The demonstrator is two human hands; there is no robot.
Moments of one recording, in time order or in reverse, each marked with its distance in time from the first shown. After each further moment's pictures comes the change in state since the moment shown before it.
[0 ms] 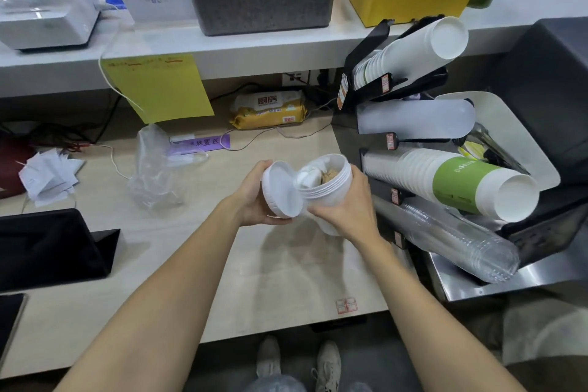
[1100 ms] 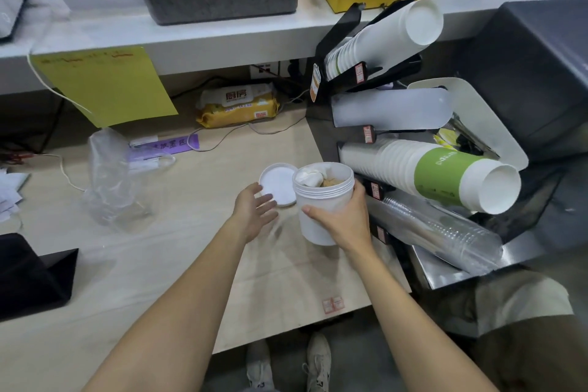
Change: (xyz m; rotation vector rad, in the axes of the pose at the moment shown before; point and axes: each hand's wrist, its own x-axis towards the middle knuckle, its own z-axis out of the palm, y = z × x) left_hand 0.056 -0.037 0.021 -0.110 0.232 0.204; right_hand -0.021 0.030 -0.001 0.222 0.117 0.298
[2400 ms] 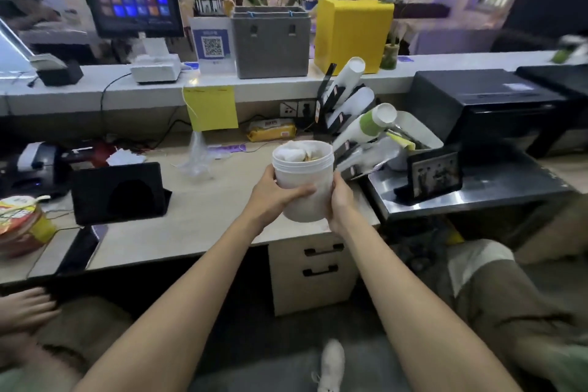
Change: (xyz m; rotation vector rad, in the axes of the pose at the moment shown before) left_hand -0.385 -0.171 -0.095 0.530 -0.165 0.878; right_hand -0.341 -0.037 -0.091 0.636 -0.234 0.186
